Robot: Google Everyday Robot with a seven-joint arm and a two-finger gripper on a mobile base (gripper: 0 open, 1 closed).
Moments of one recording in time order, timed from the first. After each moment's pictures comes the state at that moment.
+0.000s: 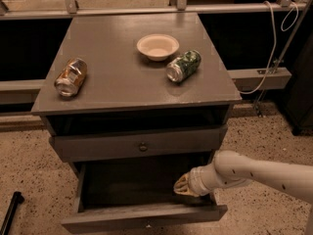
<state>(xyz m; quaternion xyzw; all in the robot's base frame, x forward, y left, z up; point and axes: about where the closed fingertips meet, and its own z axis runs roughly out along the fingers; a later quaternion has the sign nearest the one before) 0.490 -0.095 0.430 -0.71 0.63 0.17 0.28</state>
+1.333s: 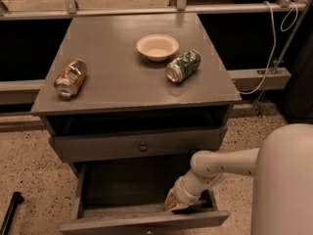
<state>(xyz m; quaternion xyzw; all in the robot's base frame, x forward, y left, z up) 0.438 -0.055 0.390 -0.76 0.59 0.23 0.15</state>
